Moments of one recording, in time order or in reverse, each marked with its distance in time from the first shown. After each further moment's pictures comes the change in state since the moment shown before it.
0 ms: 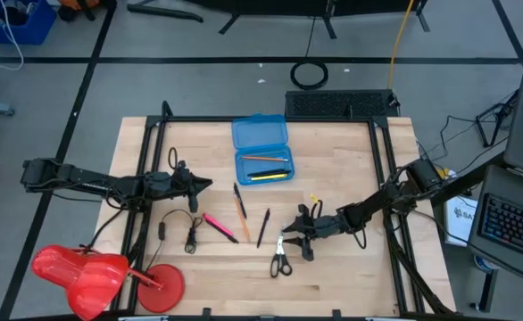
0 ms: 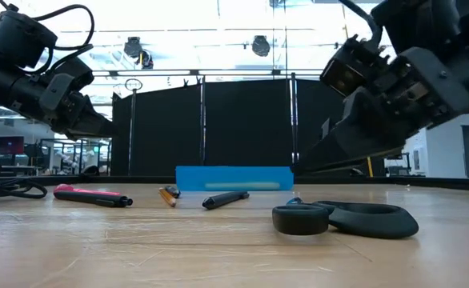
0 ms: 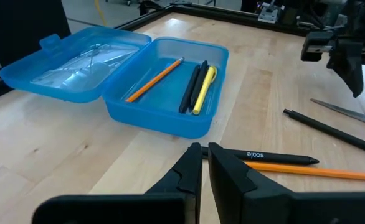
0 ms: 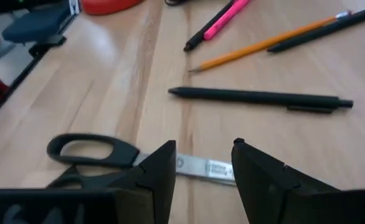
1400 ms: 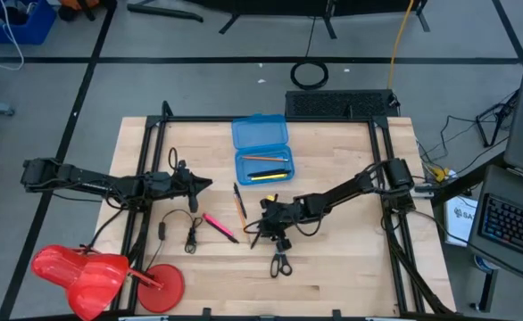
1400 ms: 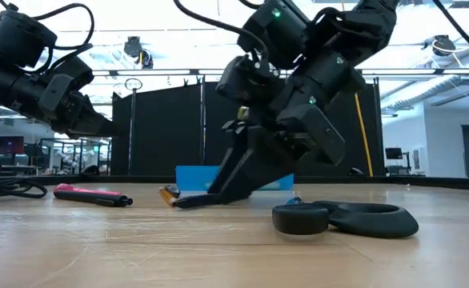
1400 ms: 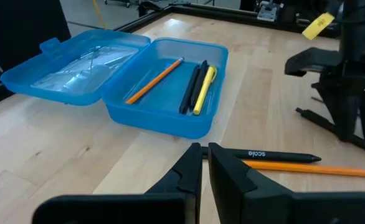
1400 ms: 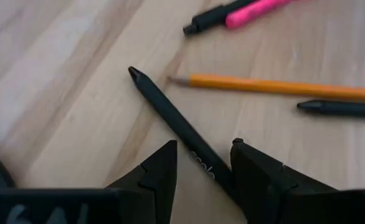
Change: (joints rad) left arm 0.000 0.000 0.000 0.001 0.000 0.024; right arm -0.205 0.204 0.550 -0.668 -0.287 -0.551
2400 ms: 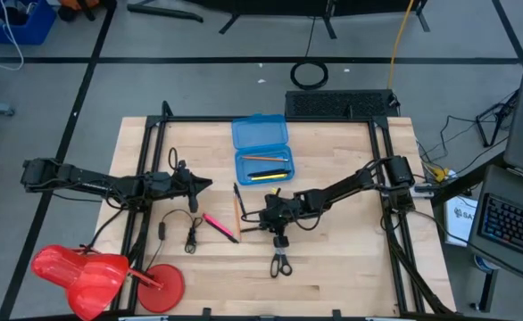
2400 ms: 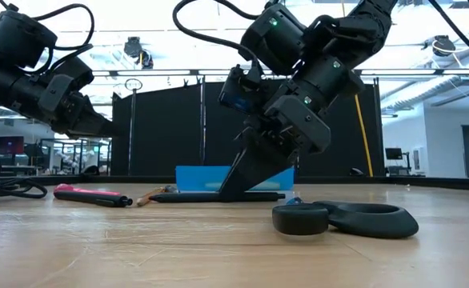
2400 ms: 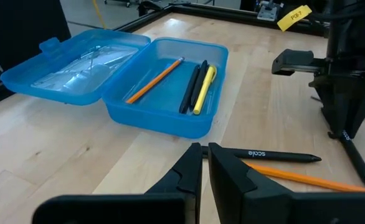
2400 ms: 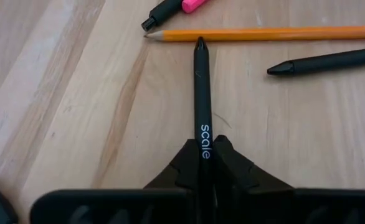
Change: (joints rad) left arm 0.000 0.000 0.000 -0.002 0.000 -0.001; right arm -0.040 -0.003 -0.016 -0.069 0.021 0.180
